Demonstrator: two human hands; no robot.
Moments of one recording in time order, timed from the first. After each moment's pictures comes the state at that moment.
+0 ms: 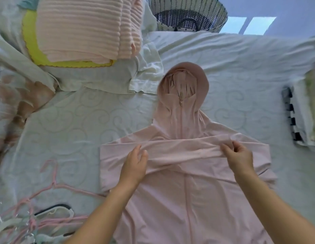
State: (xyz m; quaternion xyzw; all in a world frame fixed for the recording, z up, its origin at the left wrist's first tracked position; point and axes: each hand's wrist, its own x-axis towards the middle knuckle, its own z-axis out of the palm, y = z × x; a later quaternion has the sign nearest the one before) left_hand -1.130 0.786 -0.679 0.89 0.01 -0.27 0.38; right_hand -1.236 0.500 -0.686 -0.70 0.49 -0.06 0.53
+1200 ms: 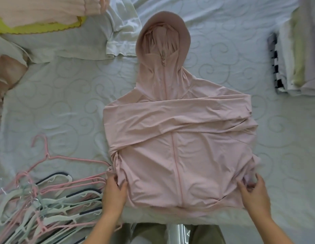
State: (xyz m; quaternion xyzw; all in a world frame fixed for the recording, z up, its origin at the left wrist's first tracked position) left_hand -1.292 0.895 -0.714 0.91 0.12 -0.30 0.24; right_hand -1.493 0.550 -0.714 -0.68 0.64 0.12 0.34
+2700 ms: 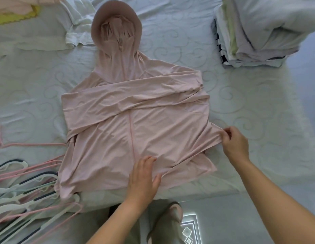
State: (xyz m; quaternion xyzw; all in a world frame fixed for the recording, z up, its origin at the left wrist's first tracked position) left_hand -1.433 0.770 -0.713 0.89 -0.30 -0.21 0.25; right_hand -1.523 0.471 -0.722 -0.81 0.50 -0.06 0.29
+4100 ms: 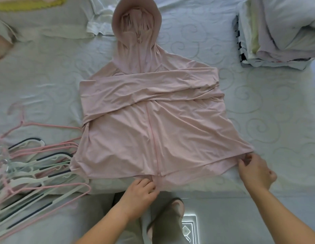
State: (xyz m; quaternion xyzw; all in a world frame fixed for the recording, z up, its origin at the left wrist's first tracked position) left_hand -1.465 0.847 -0.754 0.78 -0.61 -0.13 0.07; right_hand -1.594 0.493 -0.735 -0.79 0.60 0.08 0.12
